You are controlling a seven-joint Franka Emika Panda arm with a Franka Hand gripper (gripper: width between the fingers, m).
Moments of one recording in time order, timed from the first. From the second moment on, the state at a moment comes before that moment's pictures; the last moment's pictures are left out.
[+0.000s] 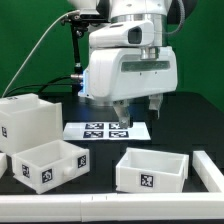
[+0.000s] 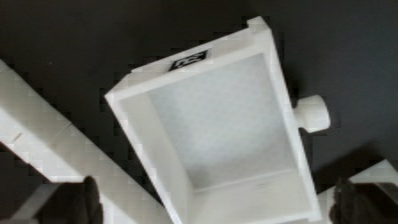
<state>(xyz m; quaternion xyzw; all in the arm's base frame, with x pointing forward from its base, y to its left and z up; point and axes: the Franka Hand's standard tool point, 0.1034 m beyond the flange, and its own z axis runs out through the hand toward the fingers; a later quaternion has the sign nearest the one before) 0.561 0.032 0.100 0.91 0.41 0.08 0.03</state>
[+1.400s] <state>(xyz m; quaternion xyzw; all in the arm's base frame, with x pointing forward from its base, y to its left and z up) 0.569 0.014 0.108 0.97 0.21 0.11 0.00</state>
